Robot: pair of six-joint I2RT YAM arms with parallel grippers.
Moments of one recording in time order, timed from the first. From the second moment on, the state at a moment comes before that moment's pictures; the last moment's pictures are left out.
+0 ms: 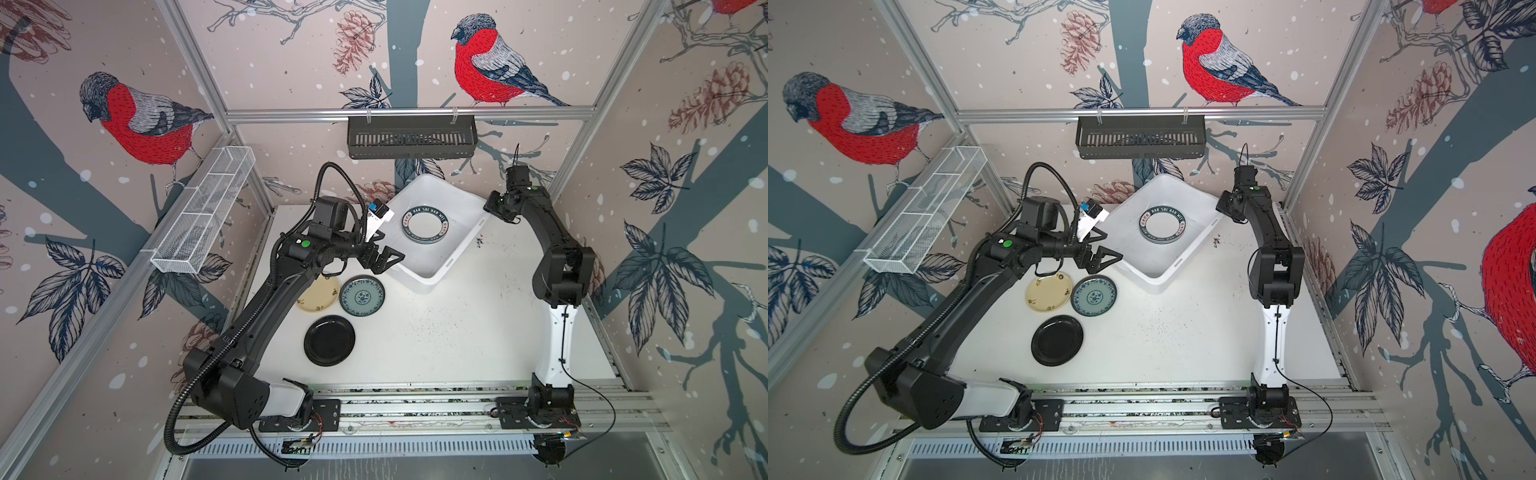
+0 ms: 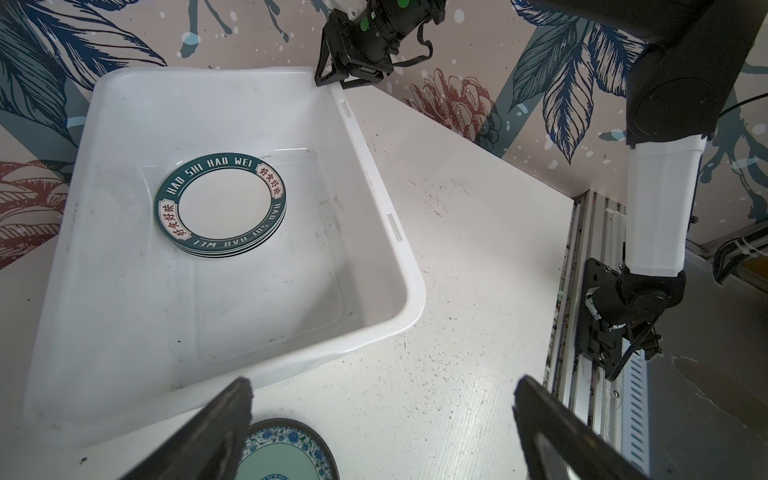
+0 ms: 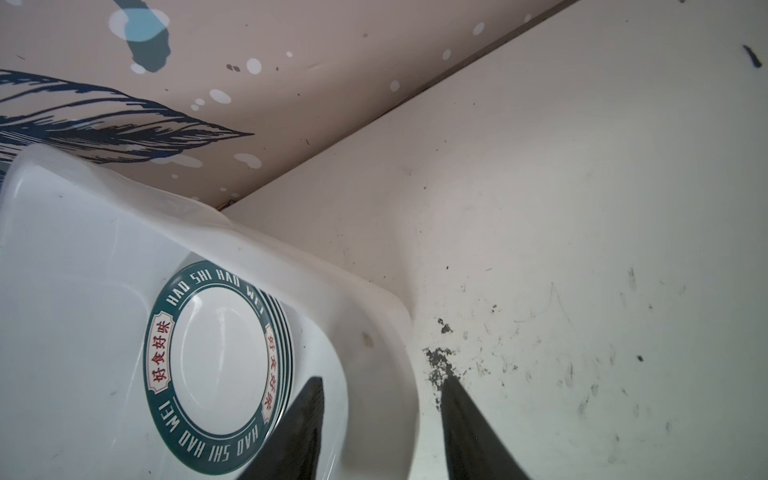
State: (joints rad) left arm -0.39 1.38 1.43 -0.70 0.66 0.24; right arm 0.05 2.30 2.22 -0.81 -0.15 0.47
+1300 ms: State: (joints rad) left arm -0.35 1.38 1.42 -0.65 0.62 0.18; right arm 0.06 1.86 1.71 -0.70 -0.02 0.42
